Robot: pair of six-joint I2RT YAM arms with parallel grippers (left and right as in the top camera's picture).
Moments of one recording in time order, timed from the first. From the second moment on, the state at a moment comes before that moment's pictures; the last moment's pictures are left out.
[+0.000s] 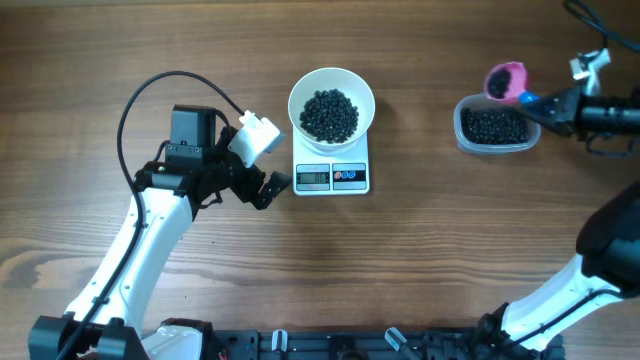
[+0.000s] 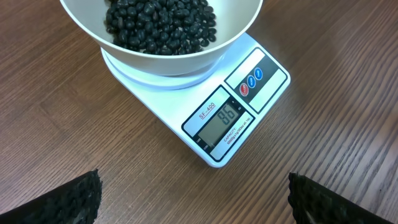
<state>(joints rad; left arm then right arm) -0.14 1.38 0.89 -0.53 0.52 0.53 -0.51 2.00 1.70 -1.35 -0.96 -0.42</state>
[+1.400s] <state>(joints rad) -0.14 1.38 0.89 -0.53 0.52 0.53 0.48 2.01 1.96 -1.16 0.08 -0.21</state>
